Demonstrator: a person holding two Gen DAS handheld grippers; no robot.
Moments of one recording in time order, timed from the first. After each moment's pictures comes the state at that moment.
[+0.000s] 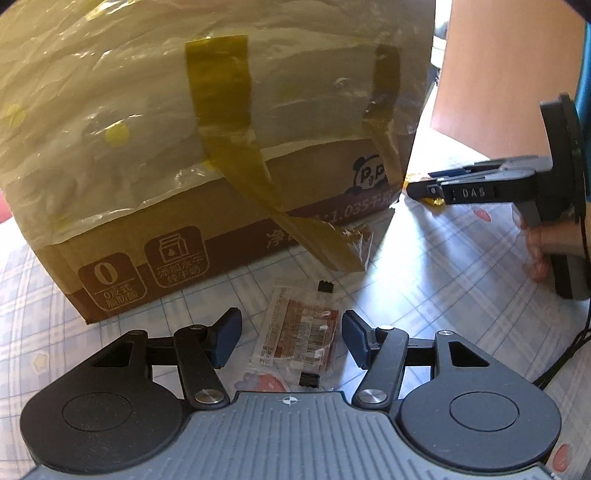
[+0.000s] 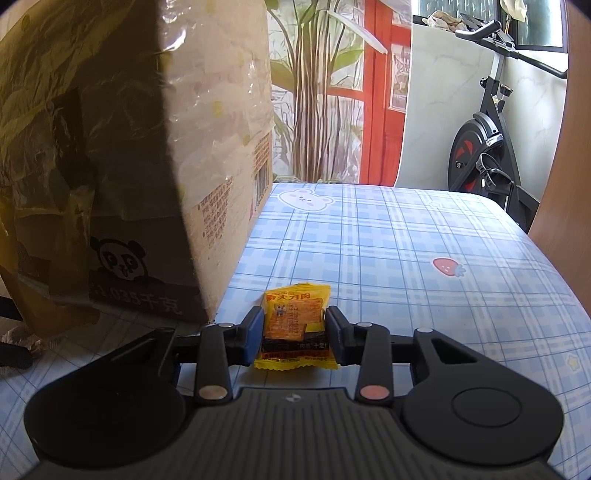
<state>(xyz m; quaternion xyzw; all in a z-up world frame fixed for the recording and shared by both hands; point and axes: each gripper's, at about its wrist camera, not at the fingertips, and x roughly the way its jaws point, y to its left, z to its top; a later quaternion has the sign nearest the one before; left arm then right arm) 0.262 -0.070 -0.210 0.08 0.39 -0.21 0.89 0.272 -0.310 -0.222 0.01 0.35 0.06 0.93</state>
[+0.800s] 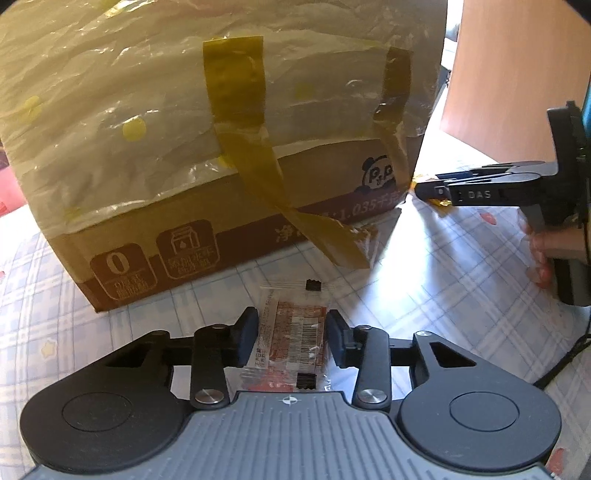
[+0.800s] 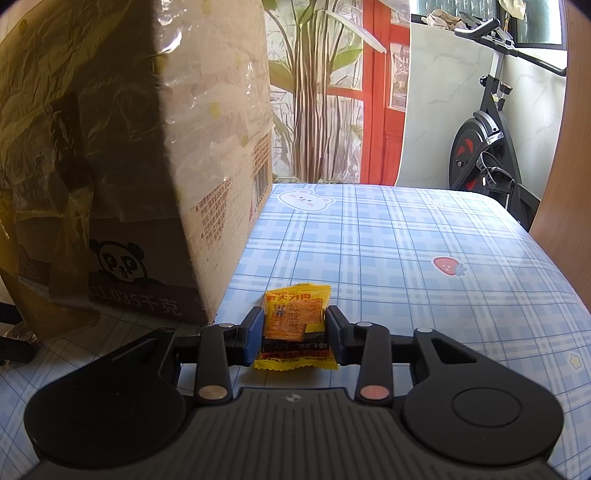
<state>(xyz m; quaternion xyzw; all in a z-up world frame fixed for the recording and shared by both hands) 0.259 -0.064 -0.205 0.06 0.40 -0.20 0.89 0.273 -0.310 -0.222 0.01 0.35 0.06 0.93</state>
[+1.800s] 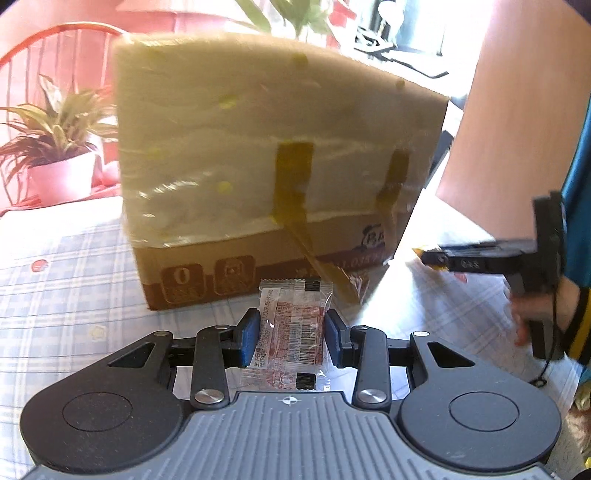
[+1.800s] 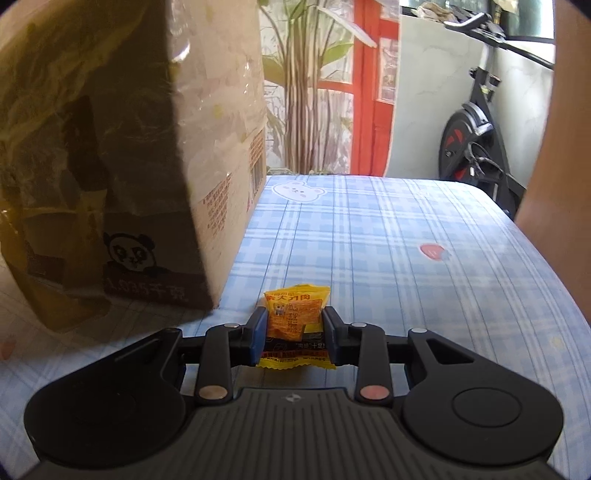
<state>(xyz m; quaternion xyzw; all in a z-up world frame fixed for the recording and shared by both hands) 0.214 -0.013 -0.151 -0.01 0.34 -0.18 0.92 0.248 -0.309 -0.208 0.02 0.36 0.04 0.93</state>
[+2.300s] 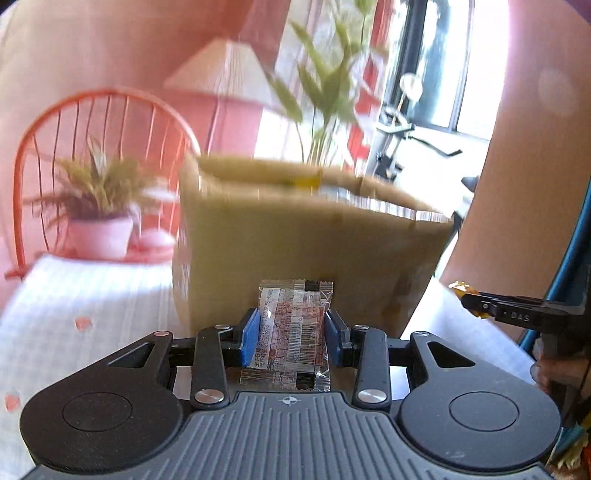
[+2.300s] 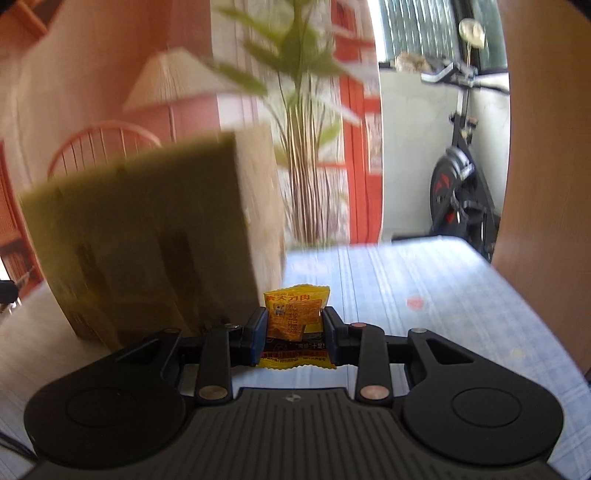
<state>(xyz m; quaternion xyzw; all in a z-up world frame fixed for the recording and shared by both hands) 0.204 0.017 -0.079 -0.06 0.24 -0.14 0.96 0.190 -0.297 -0.112 0.06 0.25 0.04 0.96</state>
